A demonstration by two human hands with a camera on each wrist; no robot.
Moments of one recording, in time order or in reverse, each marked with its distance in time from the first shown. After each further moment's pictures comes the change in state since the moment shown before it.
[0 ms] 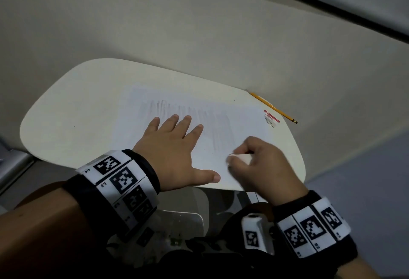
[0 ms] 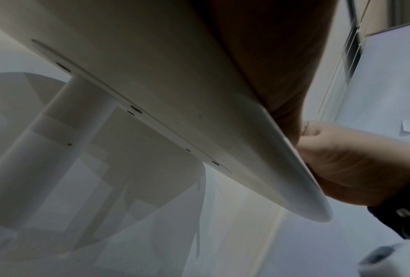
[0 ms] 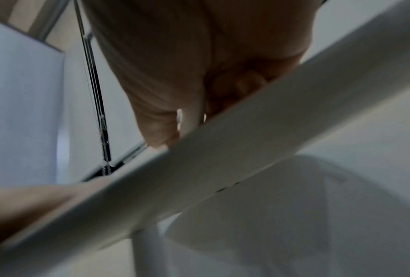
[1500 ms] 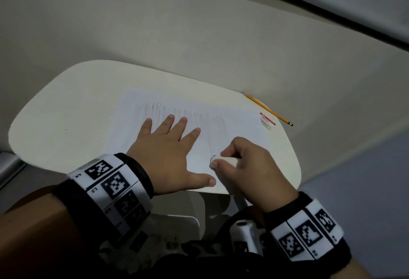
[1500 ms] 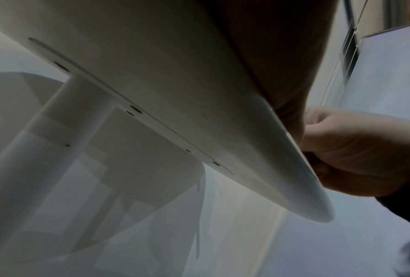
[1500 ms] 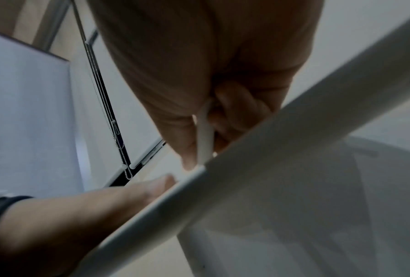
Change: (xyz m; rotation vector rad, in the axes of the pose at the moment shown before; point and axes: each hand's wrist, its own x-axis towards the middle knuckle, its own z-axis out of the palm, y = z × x) left_hand 0.002 0.000 -0.001 -0.001 0.001 -0.002; right_hand 0.000 -0.013 0.001 0.048 -0.045 -0.015
